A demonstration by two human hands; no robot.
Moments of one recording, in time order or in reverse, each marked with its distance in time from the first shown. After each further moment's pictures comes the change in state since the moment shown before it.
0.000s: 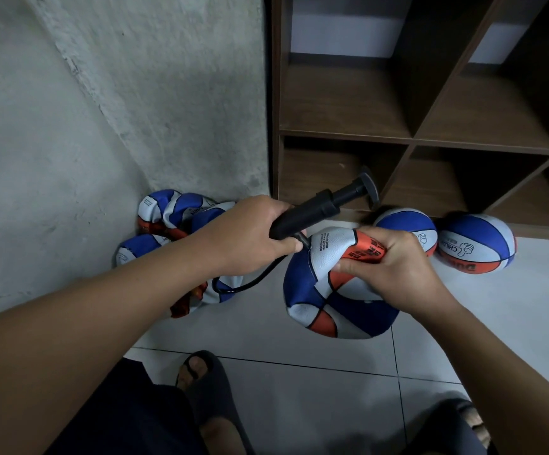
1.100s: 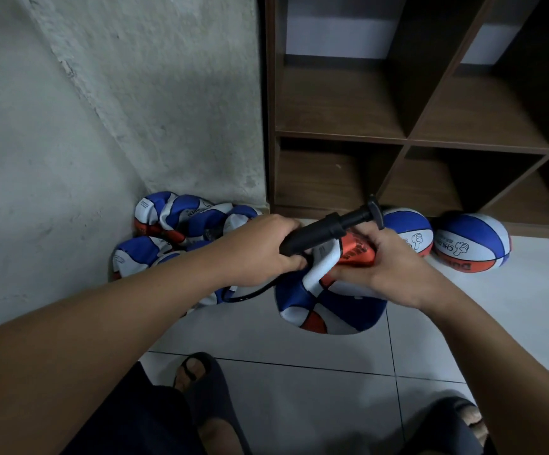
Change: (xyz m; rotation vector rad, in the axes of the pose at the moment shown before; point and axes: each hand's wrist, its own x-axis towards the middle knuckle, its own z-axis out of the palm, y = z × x) left_hand 0.014 -0.008 0.026 0.063 -0.090 -0.008; right_hand 0.005 -0.008 -0.014 0.044 -0.252 0.053
